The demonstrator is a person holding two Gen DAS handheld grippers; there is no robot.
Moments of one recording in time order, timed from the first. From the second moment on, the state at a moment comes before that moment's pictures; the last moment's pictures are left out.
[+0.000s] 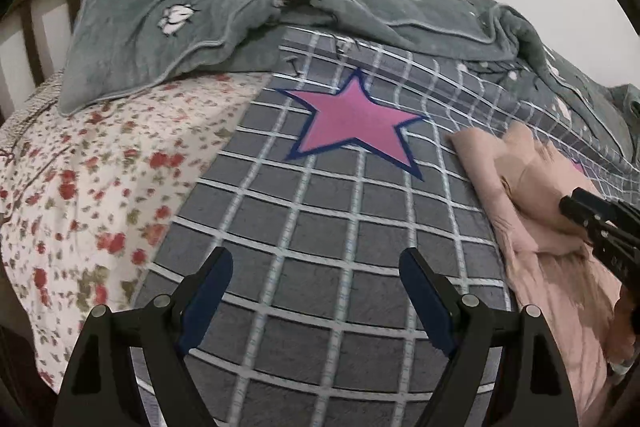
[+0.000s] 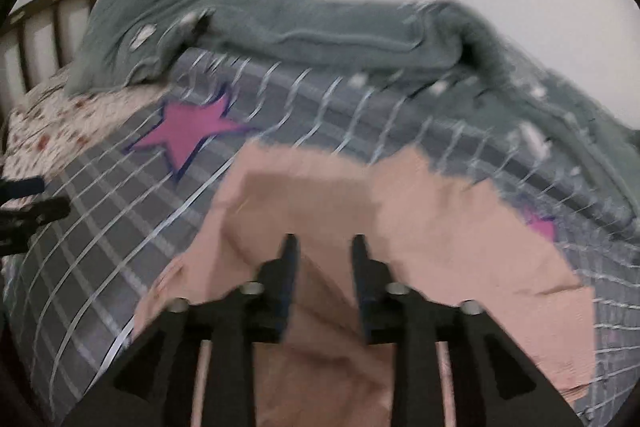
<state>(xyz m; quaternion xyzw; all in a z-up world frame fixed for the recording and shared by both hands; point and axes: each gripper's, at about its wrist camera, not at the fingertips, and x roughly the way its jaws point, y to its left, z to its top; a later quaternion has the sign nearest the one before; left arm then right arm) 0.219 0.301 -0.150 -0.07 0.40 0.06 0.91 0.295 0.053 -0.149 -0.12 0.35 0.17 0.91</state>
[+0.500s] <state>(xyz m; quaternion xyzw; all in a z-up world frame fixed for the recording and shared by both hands) 0.264 0.178 -0.136 -0.09 0.41 -0.11 0.90 0.209 -0.130 -0.126 -0.06 0.34 0.09 0.94</state>
